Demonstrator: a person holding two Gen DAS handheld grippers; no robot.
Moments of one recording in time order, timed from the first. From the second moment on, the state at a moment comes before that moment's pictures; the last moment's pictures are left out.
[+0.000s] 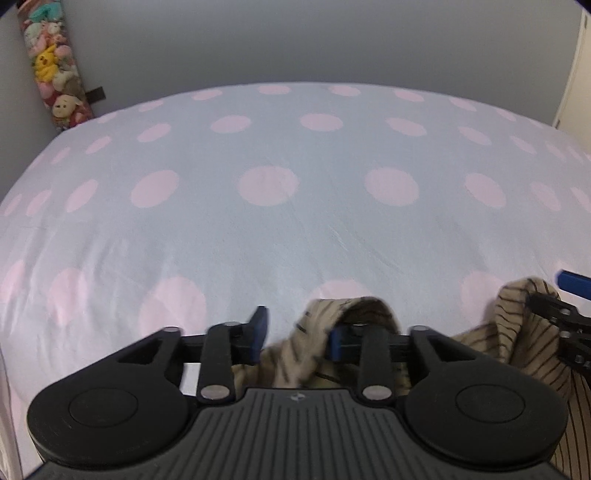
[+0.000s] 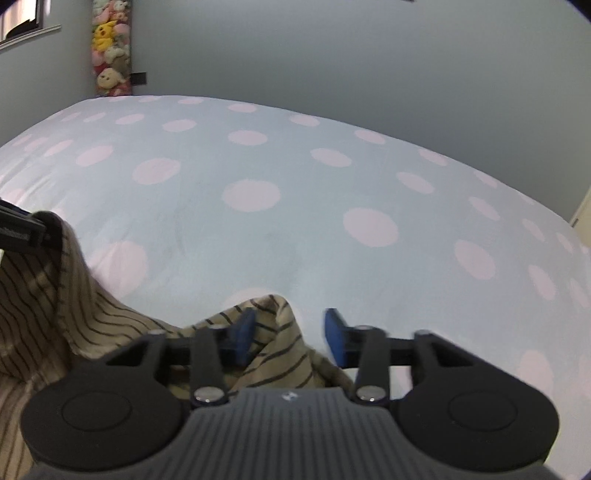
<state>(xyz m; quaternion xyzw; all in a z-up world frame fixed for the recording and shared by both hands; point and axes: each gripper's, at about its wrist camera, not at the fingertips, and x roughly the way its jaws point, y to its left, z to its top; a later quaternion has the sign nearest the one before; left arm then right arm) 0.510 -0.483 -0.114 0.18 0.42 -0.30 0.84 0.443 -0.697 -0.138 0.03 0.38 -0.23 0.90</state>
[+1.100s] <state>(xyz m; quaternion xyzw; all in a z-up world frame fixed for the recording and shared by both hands) 0.518 -0.299 -0.079 0.13 0.46 -0.30 0.83 0.509 -0.691 -0.157 0.21 0.34 -0.24 0.89</state>
